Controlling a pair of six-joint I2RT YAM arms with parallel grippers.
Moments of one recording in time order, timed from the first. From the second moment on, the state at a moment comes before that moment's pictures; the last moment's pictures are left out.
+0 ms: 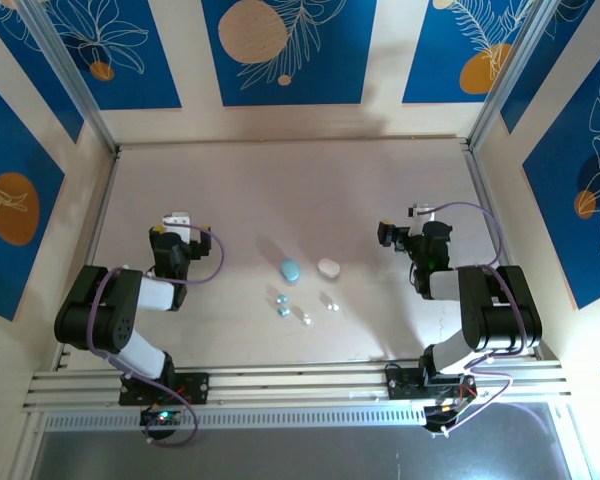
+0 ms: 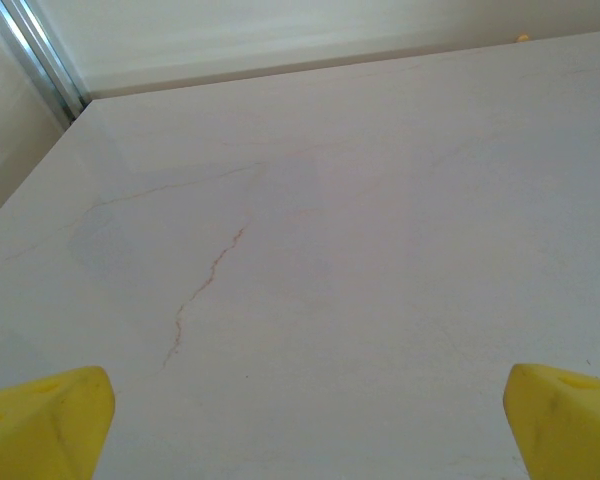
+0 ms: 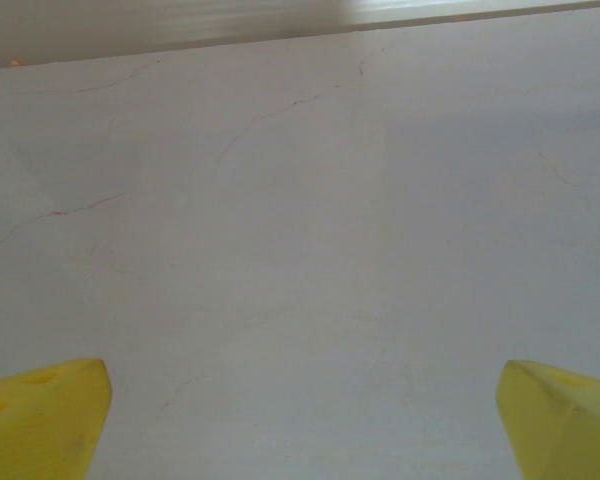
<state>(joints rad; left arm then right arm) -0.12 1.57 0.35 0.89 -0.23 0.06 0.01 1.52 0.39 0.73 -0.10 0.08</state>
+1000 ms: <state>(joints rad) -0.27 1.08 0.41 0.57 -0.32 -0.07 0.16 0.99 0.48 0.30 0.00 0.12</state>
